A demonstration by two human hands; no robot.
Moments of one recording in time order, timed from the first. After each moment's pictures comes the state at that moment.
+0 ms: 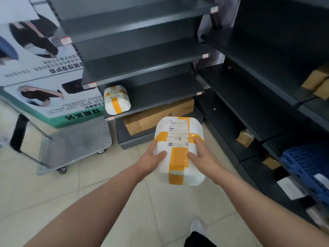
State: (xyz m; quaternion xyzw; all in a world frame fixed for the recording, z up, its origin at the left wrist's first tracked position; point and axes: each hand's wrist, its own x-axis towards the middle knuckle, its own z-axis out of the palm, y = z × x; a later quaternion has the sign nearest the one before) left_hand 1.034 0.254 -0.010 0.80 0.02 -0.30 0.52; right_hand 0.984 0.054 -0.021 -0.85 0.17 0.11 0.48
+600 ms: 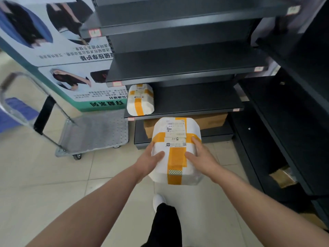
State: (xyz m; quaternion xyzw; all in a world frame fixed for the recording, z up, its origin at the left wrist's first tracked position) left_hand 1.190 0.286 -0.036 0.78 0.17 -0.26 0.55; right_hand 1.197 0.084 -0.050 -0.86 0.09 0.21 0.45
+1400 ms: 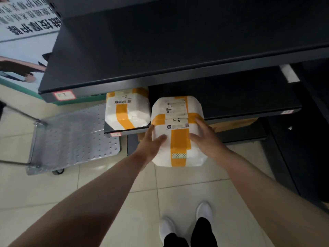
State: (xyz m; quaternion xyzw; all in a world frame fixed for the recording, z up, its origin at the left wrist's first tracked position) left_hand 1.538 0.321 -0.217 0.76 0.24 -0.26 0.55; right_hand 1.551 0.122 -0.231 -0.83 0.13 0.22 0.50
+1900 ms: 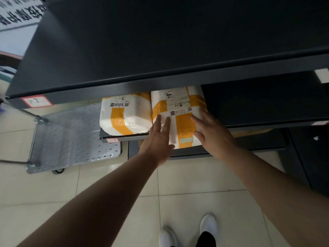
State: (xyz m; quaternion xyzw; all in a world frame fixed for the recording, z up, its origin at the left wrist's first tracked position) left_hand 1.600 0.306 -0.272 0.97 -0.02 -0.19 0.14; right_hand 1.623 0.110 -0.276 -0.97 -0.16 0.13 0.15
